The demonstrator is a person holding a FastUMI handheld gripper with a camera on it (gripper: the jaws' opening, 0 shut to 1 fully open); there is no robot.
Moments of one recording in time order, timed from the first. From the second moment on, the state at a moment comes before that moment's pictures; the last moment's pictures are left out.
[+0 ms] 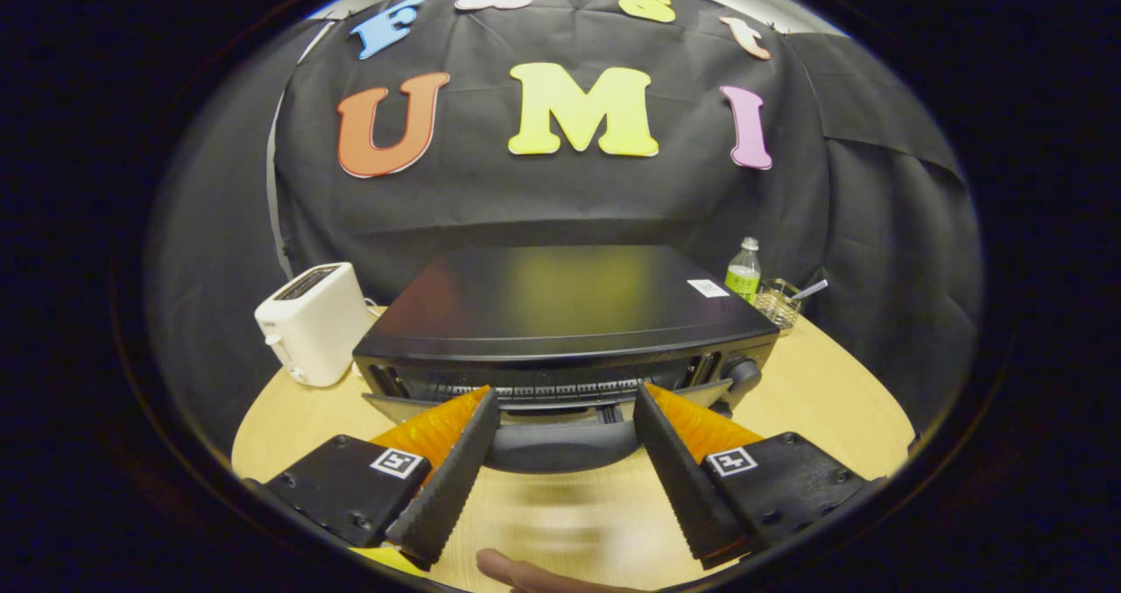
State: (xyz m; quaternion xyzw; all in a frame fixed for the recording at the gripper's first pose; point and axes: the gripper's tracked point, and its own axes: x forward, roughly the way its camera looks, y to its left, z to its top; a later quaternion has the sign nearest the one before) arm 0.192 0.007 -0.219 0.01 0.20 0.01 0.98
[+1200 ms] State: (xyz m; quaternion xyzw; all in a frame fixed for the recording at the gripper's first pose) arm 0.107 -0.010 -0.315 0.00 0.26 0.06 0.96
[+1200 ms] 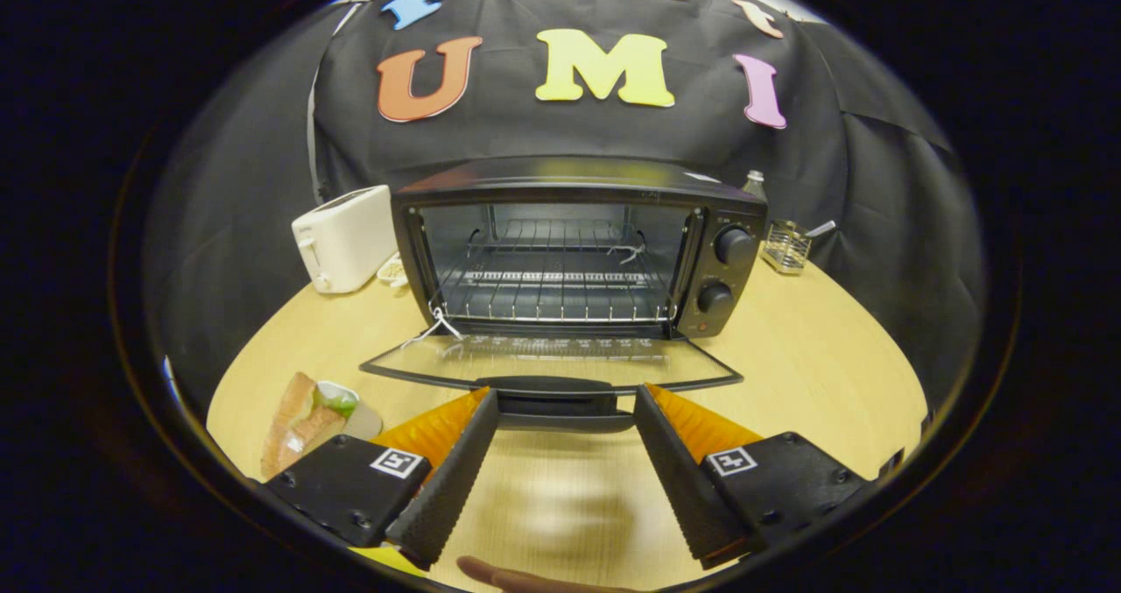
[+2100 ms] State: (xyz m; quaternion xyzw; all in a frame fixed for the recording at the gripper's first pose) arm 0.059 0.027 -0.304 -0.01 0.28 0.15 0.95
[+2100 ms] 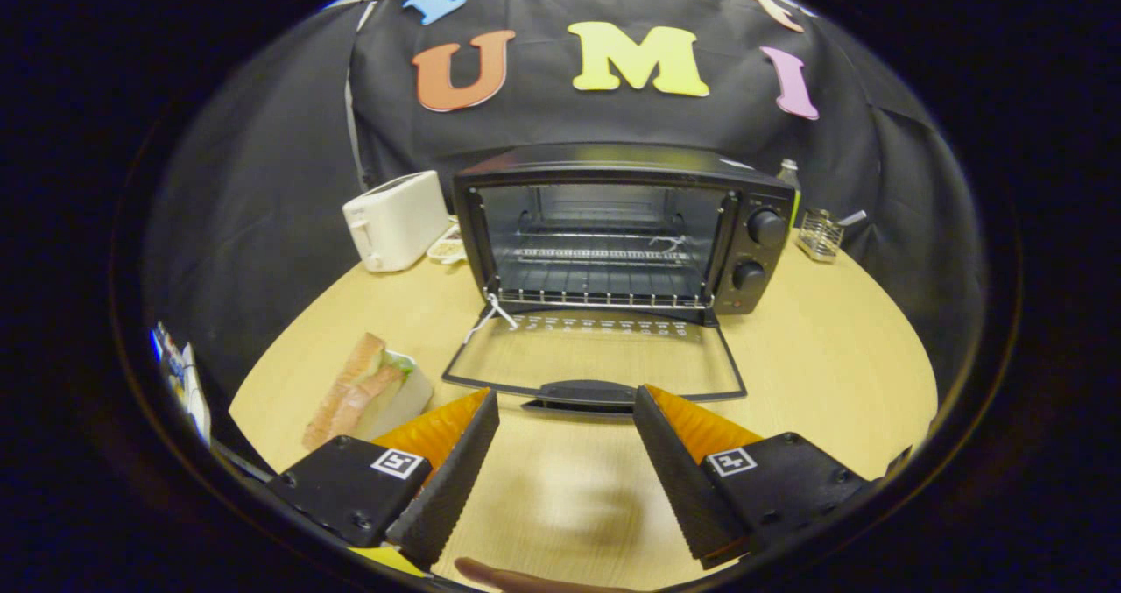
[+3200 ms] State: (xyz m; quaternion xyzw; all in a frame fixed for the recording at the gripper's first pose) arm 0.020 0.150 -0.299 0.19 0.54 0.35 0.74
